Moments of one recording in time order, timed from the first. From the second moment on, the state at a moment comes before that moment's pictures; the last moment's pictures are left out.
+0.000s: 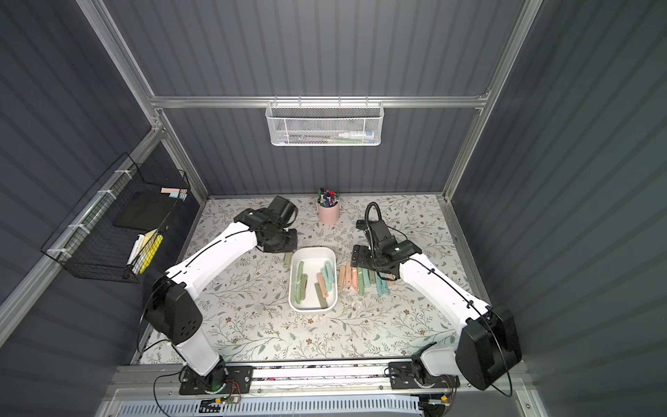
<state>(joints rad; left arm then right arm) -0.47 1.70 1.55 -1.02 -0.08 -0.55 0.49 1.36 1.07 -0.70 0.01 0.60</state>
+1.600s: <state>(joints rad) -0.31 2.01 1.44 -0.76 -0.16 -0.64 0.49 1.42 1.08 -0.67 -0.07 0.59</state>
